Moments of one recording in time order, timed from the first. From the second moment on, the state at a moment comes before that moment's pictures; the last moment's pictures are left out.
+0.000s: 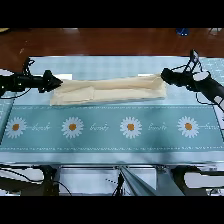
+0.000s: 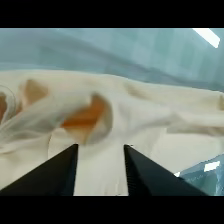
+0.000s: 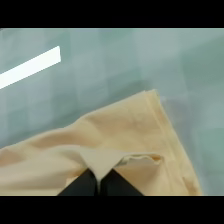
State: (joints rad) left arm 0.30 -1.65 1.22 0.64 -1.05 -1.22; right arm -0.08 -1.53 1.08 -0.76 0.47 1.22
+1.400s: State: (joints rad) left arm 0.35 -1.67 1.25 0.63 -1.36 -1.20; right arm -0.22 -1.65 1.08 -0.53 0.71 1.23
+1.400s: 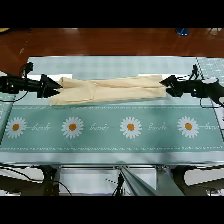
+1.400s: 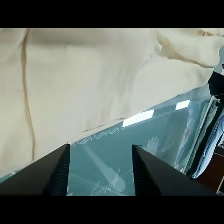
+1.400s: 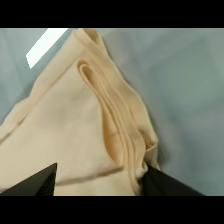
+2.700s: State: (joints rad) left arm -0.18 -1.67 1.25 0.26 -1.17 -1.11; right arm -0.06 -0.97 1.08 -0.85 0.87 1.39
